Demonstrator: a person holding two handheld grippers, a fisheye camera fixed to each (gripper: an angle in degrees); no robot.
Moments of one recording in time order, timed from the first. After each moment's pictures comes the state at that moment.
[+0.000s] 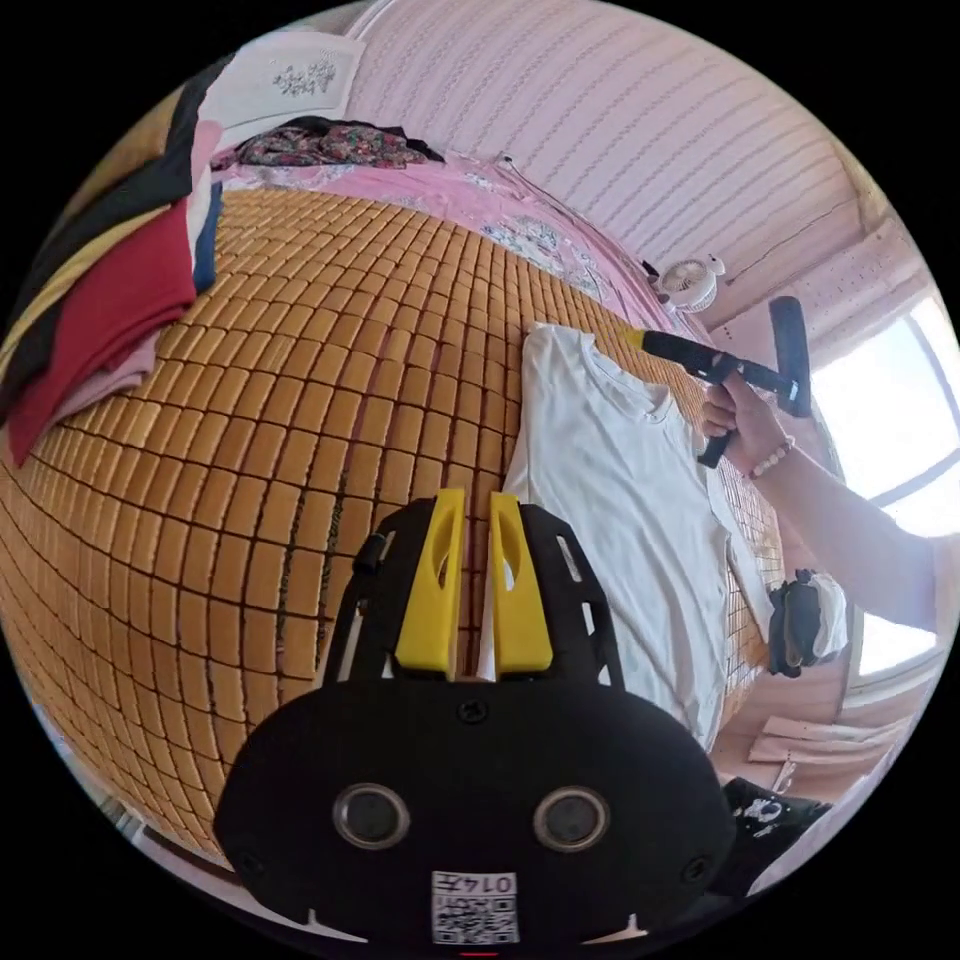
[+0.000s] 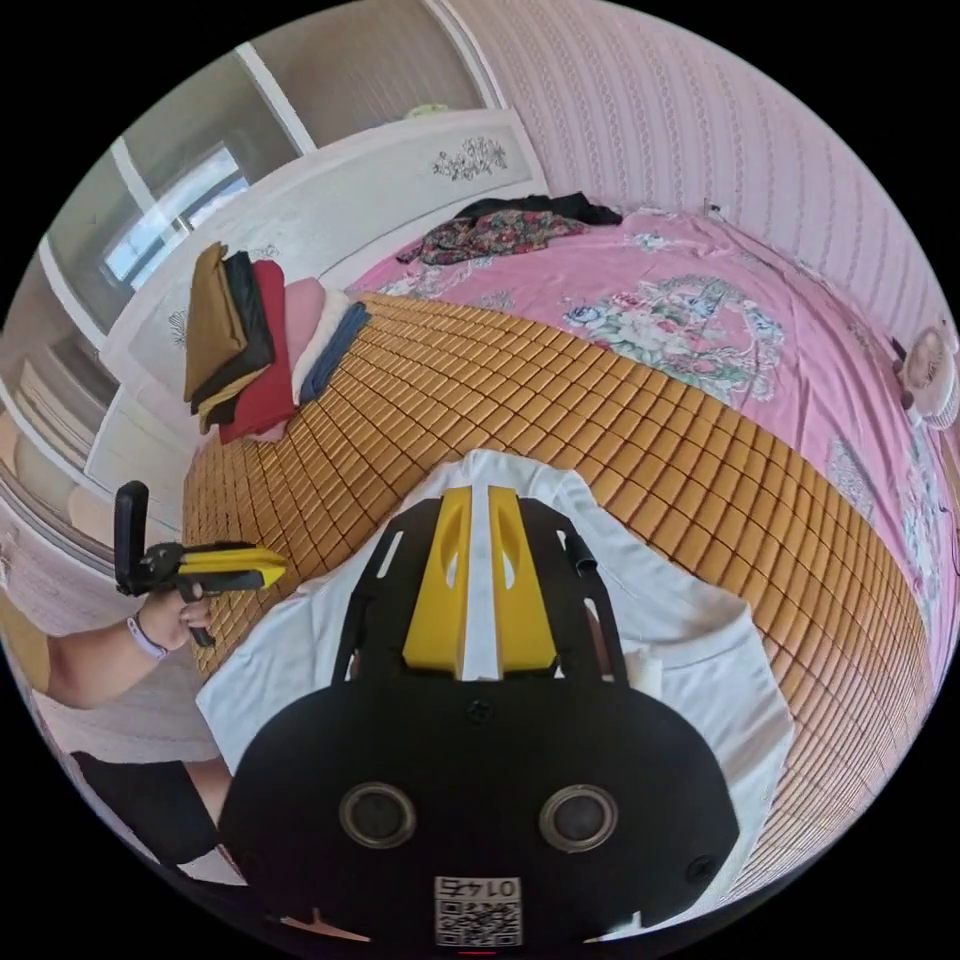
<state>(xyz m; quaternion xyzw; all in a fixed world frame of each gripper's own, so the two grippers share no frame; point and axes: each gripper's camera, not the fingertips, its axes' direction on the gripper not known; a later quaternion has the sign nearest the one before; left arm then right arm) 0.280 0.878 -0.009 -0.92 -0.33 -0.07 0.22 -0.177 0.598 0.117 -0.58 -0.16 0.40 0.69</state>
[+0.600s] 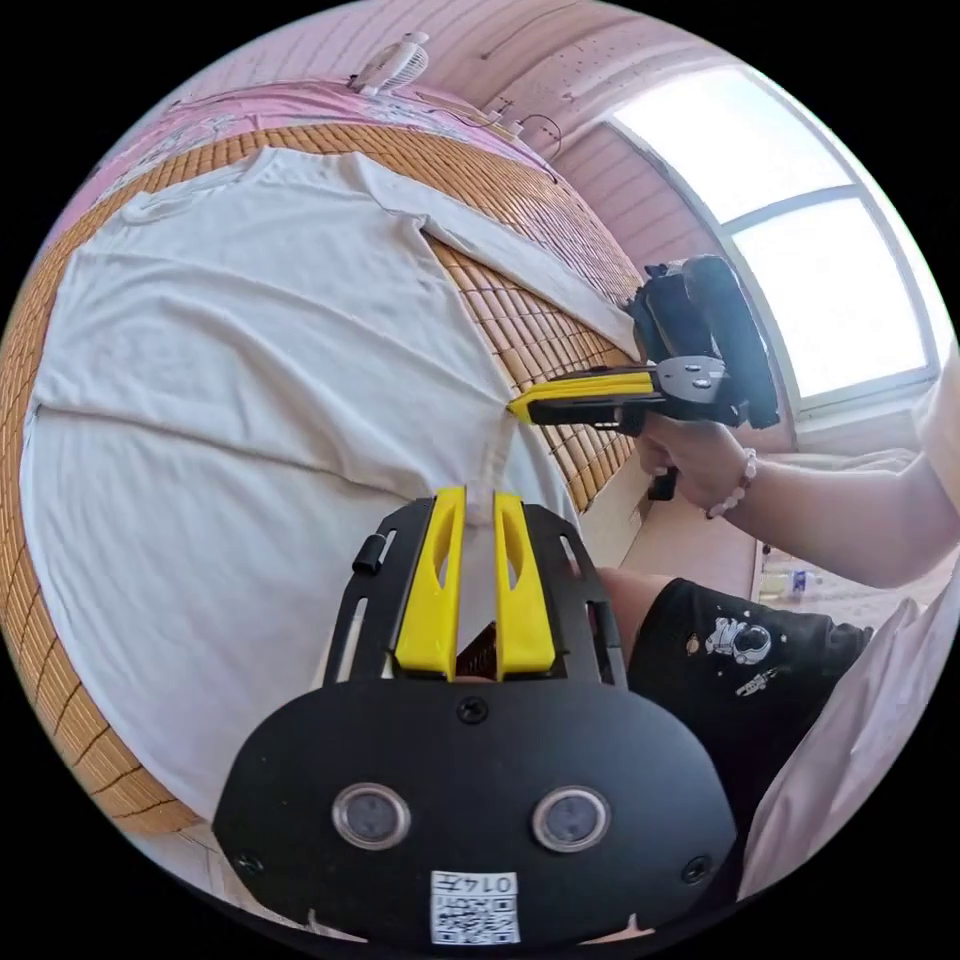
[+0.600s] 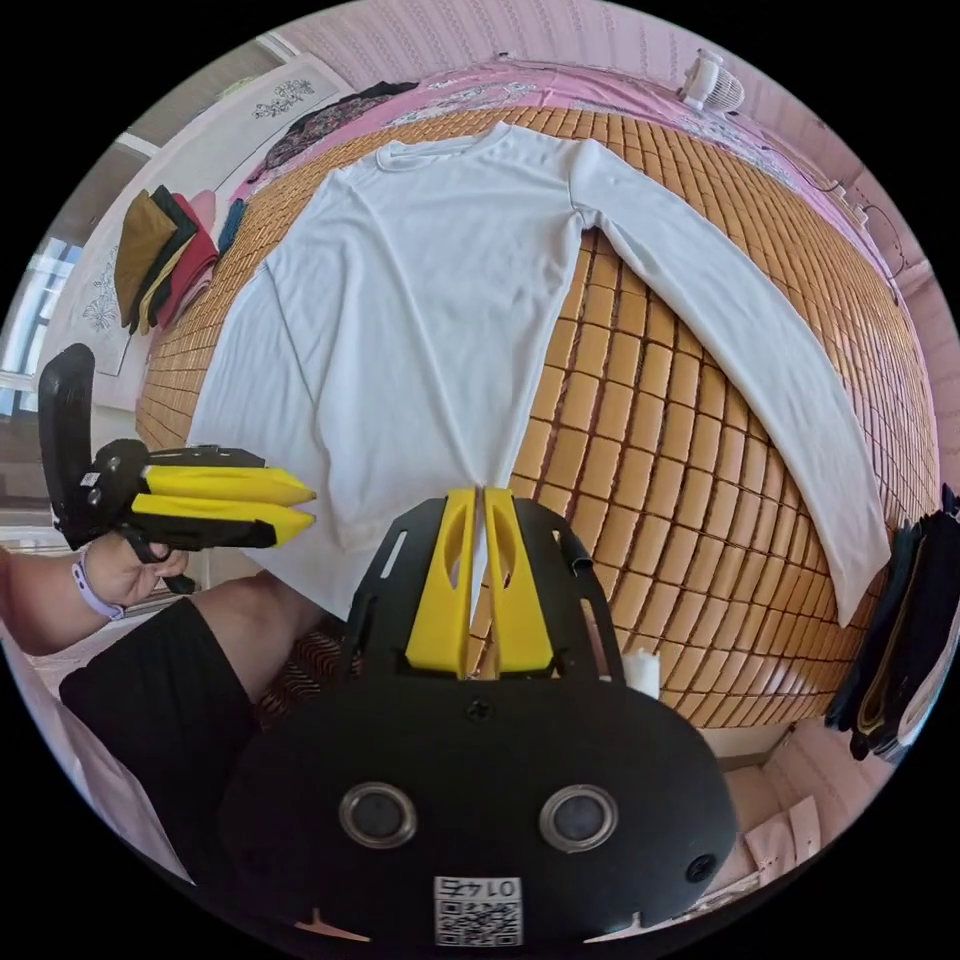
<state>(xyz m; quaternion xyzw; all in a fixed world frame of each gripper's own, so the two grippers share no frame) 0.601 1.004 -0.033 -0.98 -0.02 -0.21 0.06 -0.255 0.462 -0.268 -0.74 -0.03 0.46 0.49</state>
